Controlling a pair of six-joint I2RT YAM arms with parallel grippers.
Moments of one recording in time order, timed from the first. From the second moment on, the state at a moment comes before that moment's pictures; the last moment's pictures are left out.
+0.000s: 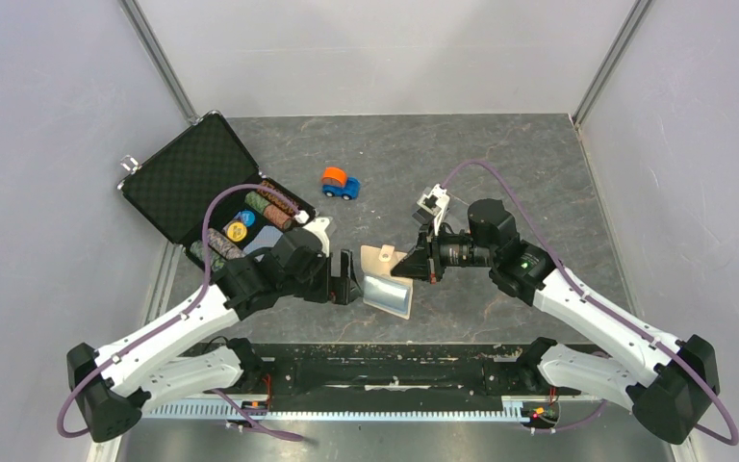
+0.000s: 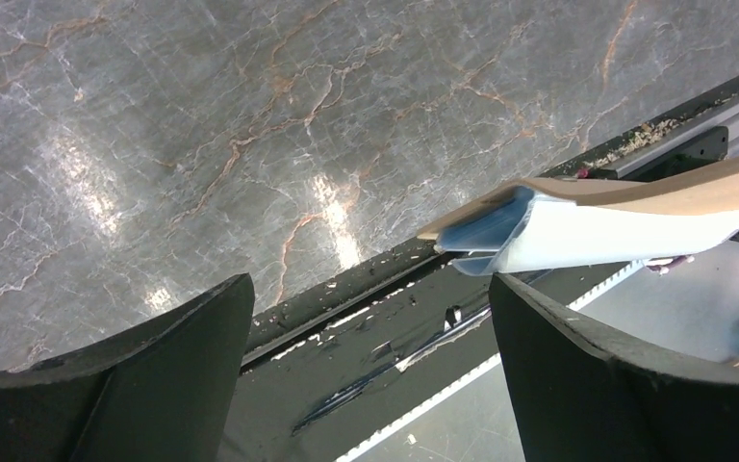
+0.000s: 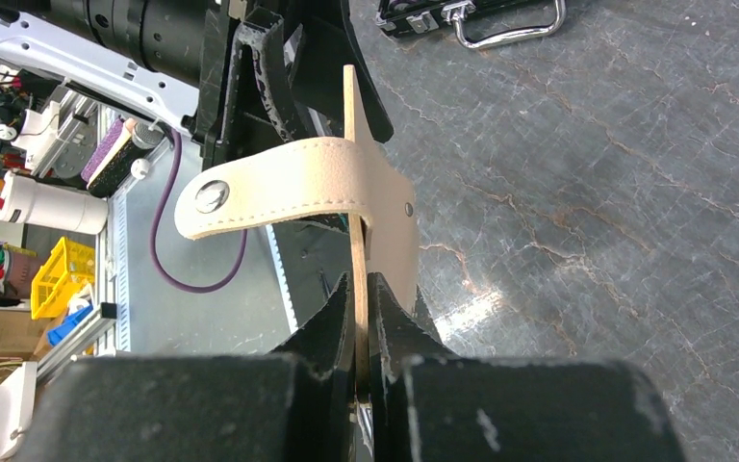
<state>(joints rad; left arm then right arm) -0.86 0.93 0.84 -0.73 0.01 -0.67 0.70 1.03 0.80 -0.12 -0.66 0.40</state>
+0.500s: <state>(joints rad) -0.86 0.89 0.82 -0.70 -0.10 -0.71 0.70 1.03 0.78 -0.12 -0.67 0.41</state>
